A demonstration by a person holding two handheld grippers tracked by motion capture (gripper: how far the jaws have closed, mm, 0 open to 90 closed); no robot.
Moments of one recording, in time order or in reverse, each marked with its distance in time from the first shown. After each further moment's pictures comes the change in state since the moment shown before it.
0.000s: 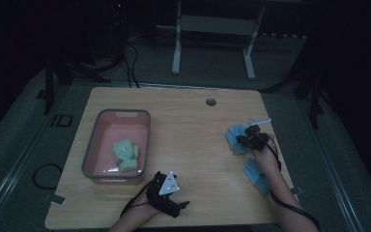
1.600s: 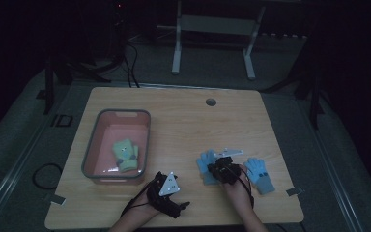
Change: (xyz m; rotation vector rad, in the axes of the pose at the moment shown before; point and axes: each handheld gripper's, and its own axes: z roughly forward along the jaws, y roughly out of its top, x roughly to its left) left arm -0.001 -0.001 0.001 -0.006 -0.006 0.006; right arm 0.147 -0.042 -0.013 -0.003 0.097 0.047
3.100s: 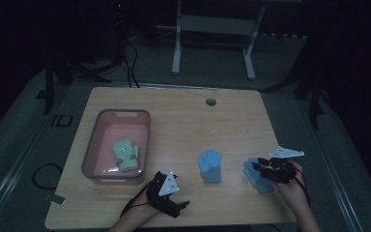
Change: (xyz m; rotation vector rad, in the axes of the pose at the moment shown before) left arm 0.001 0.000 -0.001 -0.011 0.011 -0.001; right arm -0.125 -0.044 -0.092 -0.101 -0.051 -0.086
